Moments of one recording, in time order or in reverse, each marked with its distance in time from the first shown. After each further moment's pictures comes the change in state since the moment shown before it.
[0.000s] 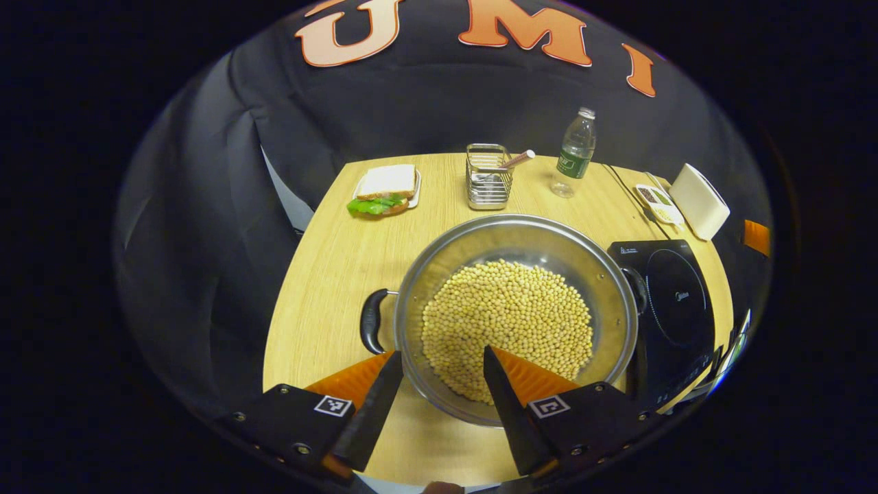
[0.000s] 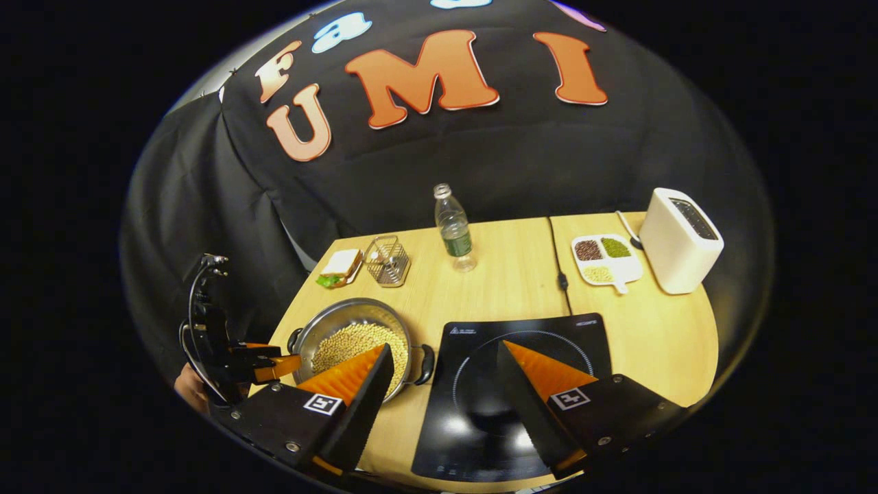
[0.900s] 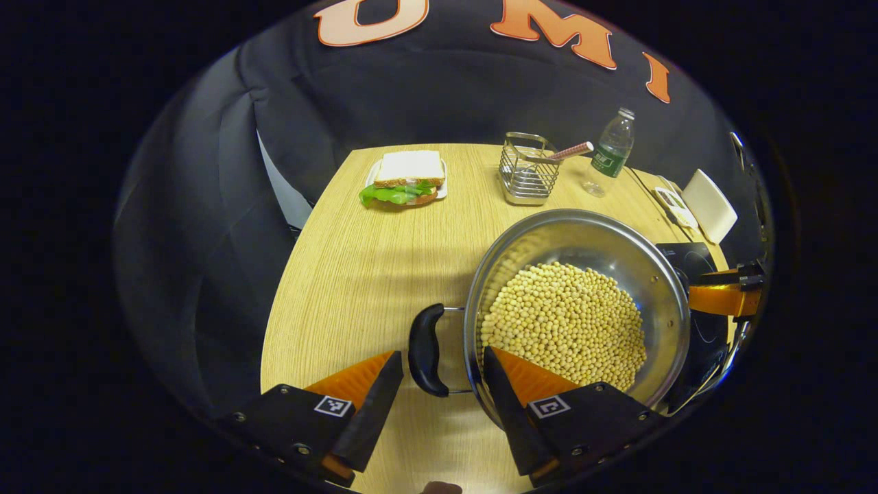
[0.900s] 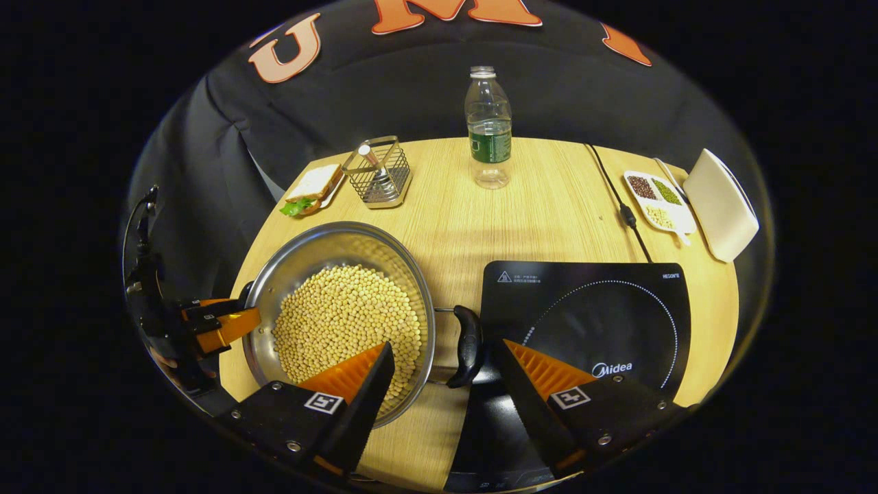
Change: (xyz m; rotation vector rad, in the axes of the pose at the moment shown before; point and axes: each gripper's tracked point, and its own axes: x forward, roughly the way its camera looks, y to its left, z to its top) left arm 0.069 0.052 -0.015 -0.045 0.037 -0.033; right arm 0.127 0.028 -0.083 -0.047 0.278 -0.093
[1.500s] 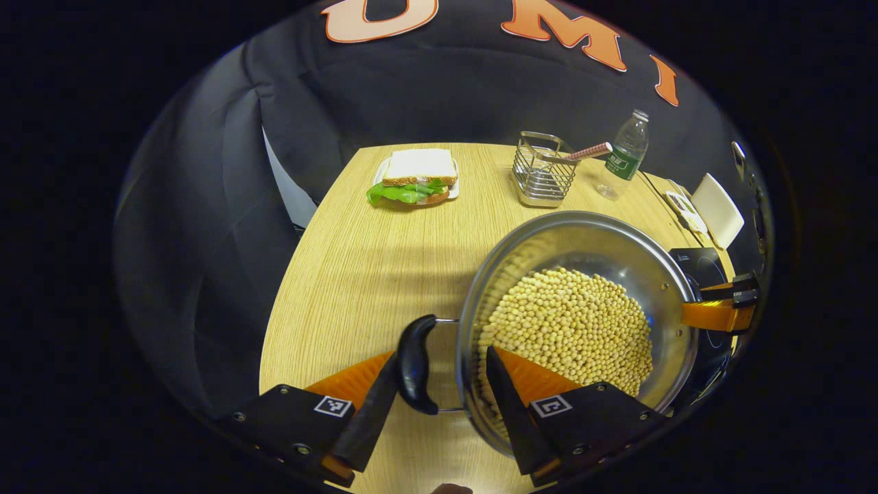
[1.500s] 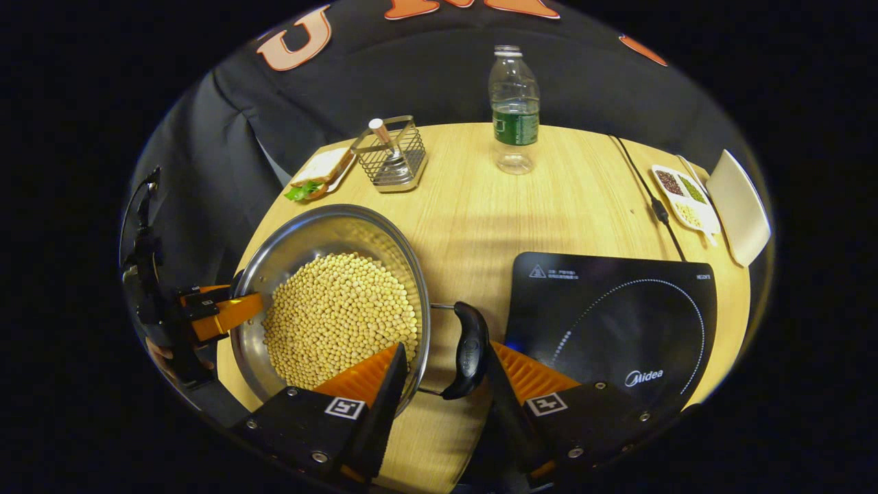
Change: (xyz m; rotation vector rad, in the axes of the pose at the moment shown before) left arm 0.006 0.009 0.002 -0.005 0.002 0.031; right arm 0.032 -0.003 -0.007 -0.031 0.025 0.053
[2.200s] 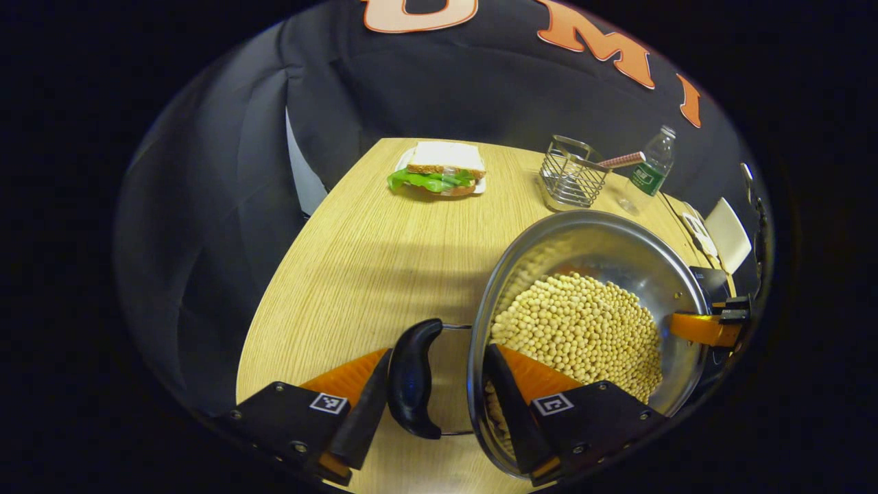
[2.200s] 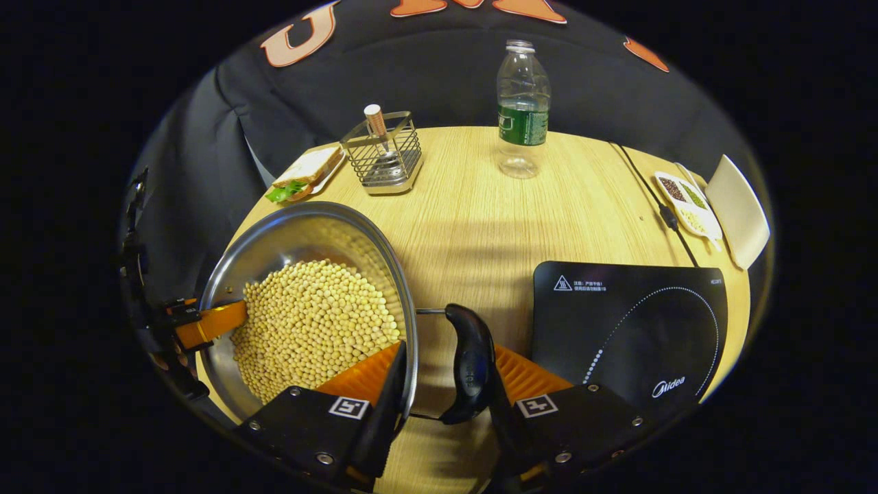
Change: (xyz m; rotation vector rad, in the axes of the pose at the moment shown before) left arm 0.023 0.012 -0.018 -0.152 -0.037 0.003; right arm 0.032 -0.009 0.004 -0.017 -0.072 -0.079
